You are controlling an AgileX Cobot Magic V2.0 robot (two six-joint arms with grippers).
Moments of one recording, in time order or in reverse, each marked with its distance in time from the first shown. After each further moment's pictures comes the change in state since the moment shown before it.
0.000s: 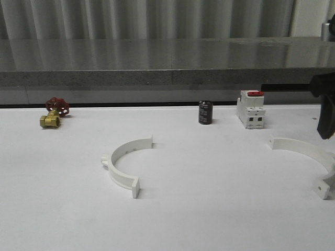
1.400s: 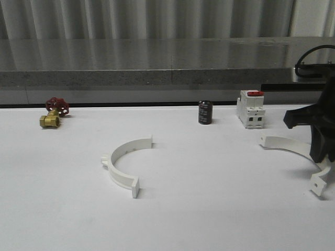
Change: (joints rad) left arm 0.000 -0.002 0.000 0.000 0.000 0.000; right arm 0.000 0.272 -0.120 0.000 -0.051 -0.040
